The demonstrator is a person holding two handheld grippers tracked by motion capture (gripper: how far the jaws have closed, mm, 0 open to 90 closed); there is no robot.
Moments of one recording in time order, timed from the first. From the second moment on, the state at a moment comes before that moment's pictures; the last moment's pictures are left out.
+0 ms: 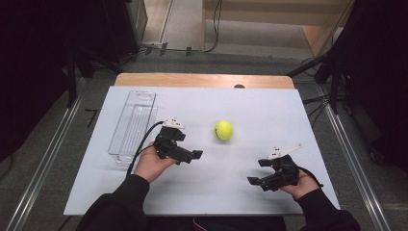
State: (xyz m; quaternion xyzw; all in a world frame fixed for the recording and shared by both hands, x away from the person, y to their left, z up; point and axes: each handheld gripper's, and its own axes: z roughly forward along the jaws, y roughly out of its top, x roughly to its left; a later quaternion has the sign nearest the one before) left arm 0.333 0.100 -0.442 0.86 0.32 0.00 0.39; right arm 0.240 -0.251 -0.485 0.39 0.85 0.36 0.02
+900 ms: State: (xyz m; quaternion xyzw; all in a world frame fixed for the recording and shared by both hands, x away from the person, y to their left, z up) left arm 0.356 0.077 -0.427 0.87 0.30 -0.02 0.39; right arm 0.240 -0.252 -0.485 0.39 0.85 0.36 0.03
